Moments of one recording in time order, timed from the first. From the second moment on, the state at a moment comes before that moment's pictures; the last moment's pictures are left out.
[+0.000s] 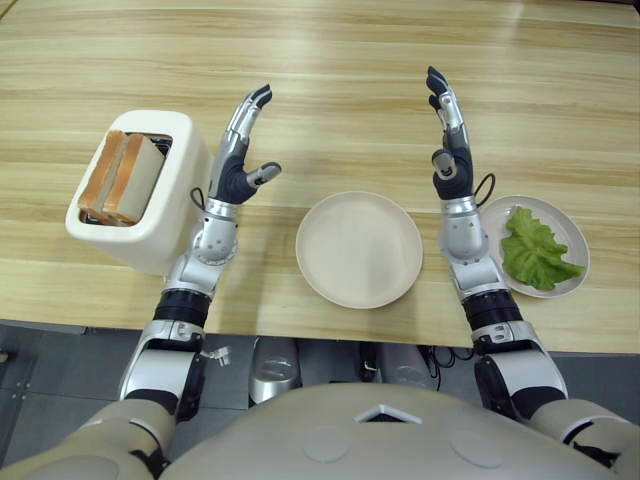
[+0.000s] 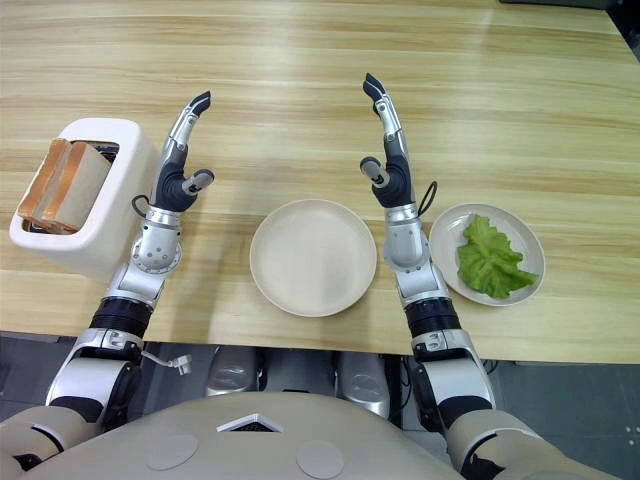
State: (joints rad) left arm -0.29 0.31 -0.06 0.50 0.42 -0.81 0.28; right arm -0.31 -0.20 0.08 0.46 -0.28 -0.79 -0.23
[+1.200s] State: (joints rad) left arm -0.06 0.86 0.46 -0.23 0.21 -0.04 -0.29; right arm -0.30 -0.20 0.04 0.46 -0.34 -0.74 -0.26
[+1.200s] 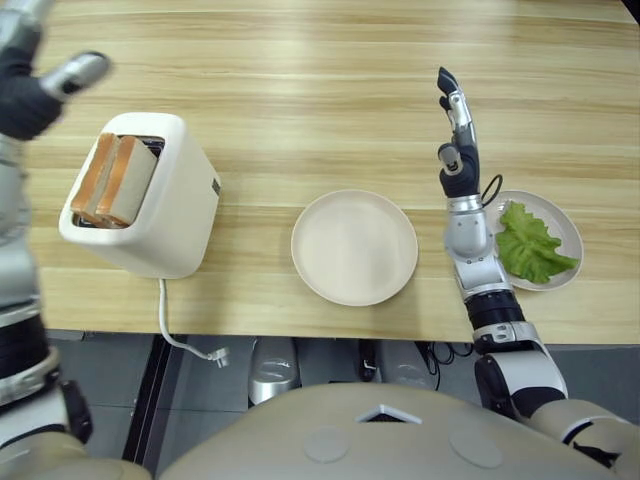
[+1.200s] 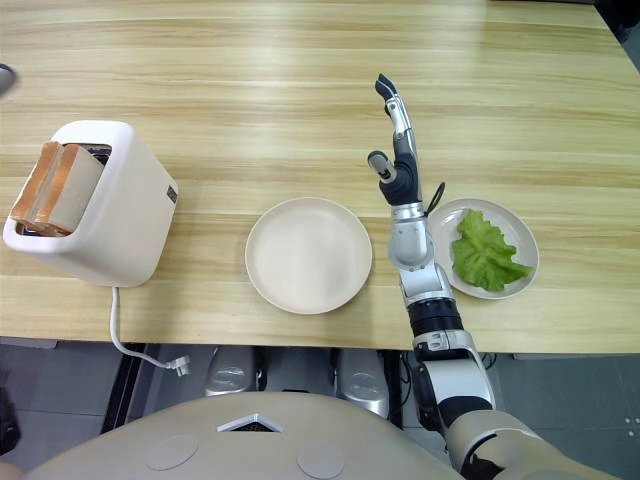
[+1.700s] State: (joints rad) left arm 0.07 0.91 0.33 0.18 0.42 0.00 -0.20; right arm -0.29 -0.22 0.04 0.45 -0.39 -0.74 -0.32
